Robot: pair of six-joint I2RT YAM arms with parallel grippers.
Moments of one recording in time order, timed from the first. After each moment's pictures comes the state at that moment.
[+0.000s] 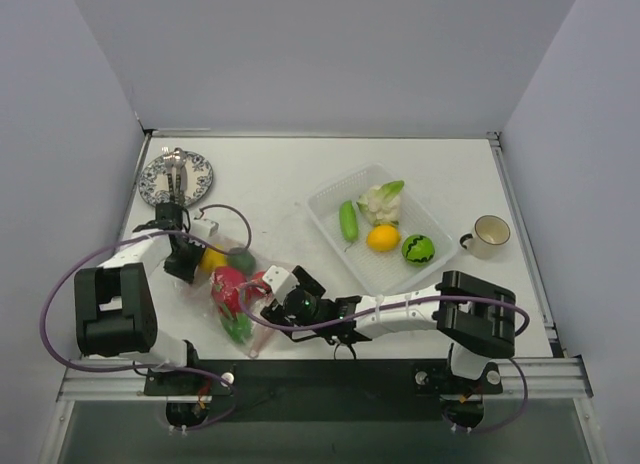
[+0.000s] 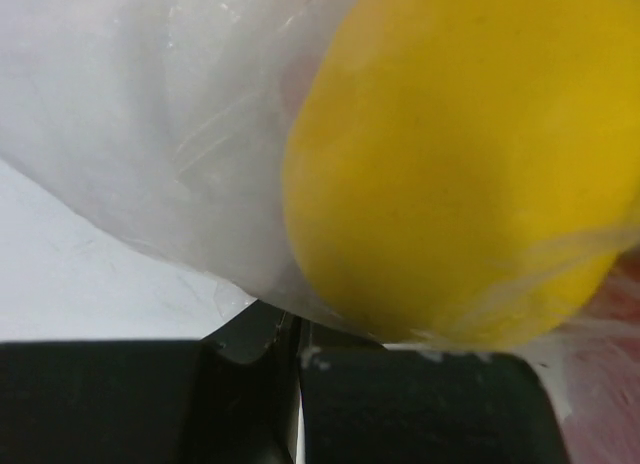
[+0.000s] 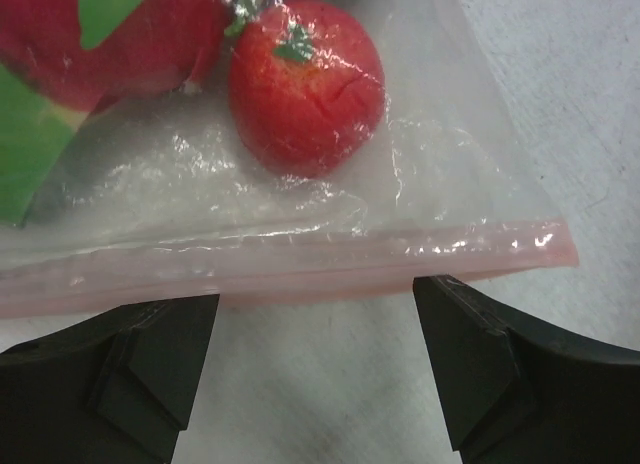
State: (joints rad) left arm 0.11 1.50 0.81 -0.65 0.07 0.48; right arm 1.32 1.67 0.79 0.21 0.47 0.07
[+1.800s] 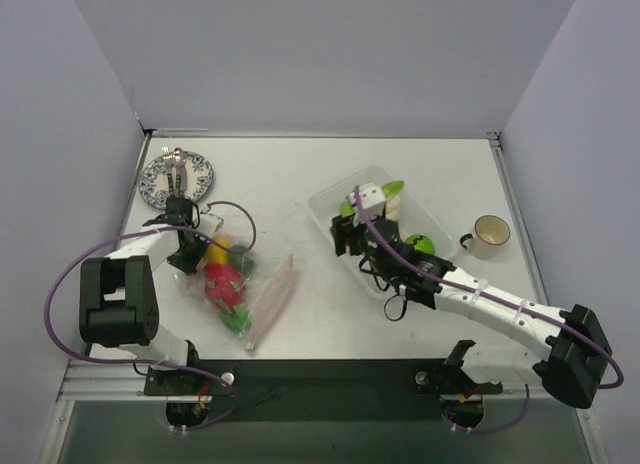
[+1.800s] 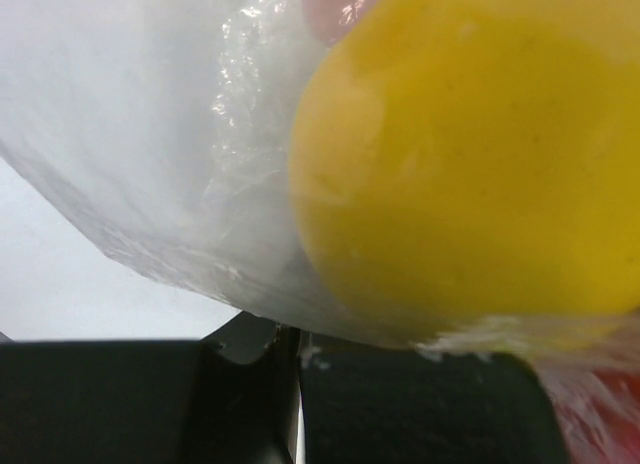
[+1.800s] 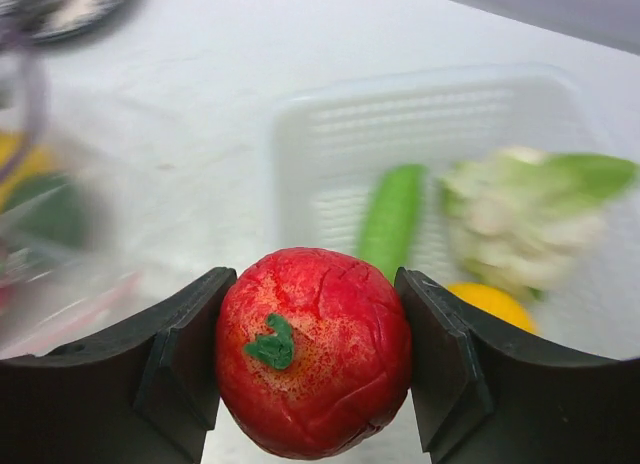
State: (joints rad) left arm 0.04 1.56 0.84 -0.57 -0.07 0.48; right arm 0.94 1.18 0.77 0.09 0.42 0.13
